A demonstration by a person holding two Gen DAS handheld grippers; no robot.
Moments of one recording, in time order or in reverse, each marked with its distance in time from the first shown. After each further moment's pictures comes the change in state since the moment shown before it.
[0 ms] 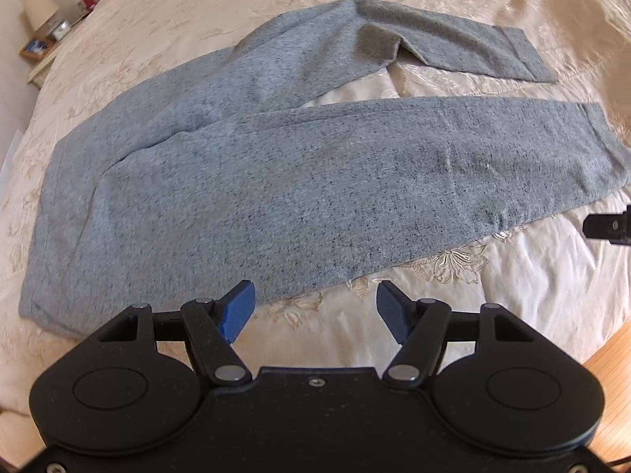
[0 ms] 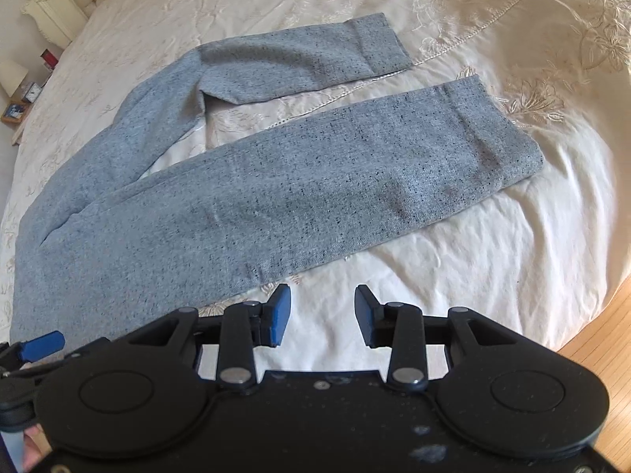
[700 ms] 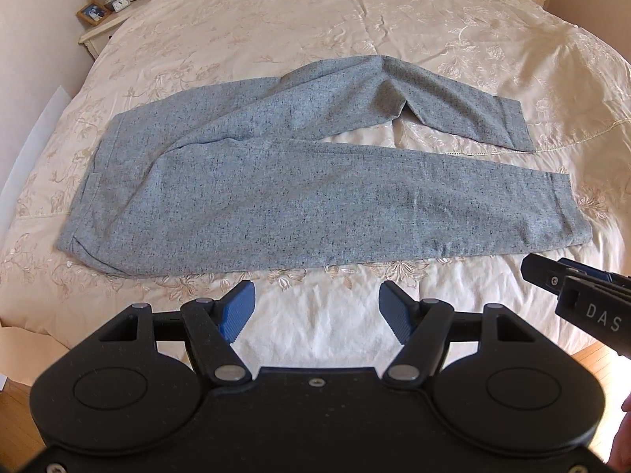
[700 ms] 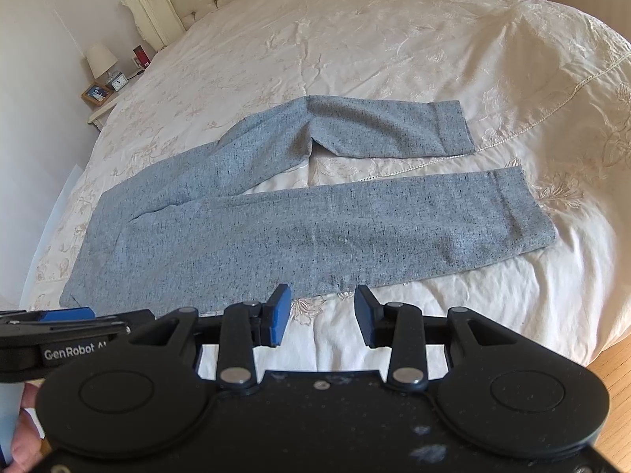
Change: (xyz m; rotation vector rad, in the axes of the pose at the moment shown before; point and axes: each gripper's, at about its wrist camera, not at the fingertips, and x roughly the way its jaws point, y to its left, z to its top) left arm -0.113 -0.002 -0.016 -0.250 -0.043 0.017; right arm -0.100 0.028 -0.037 -0.220 -0.162 0.158
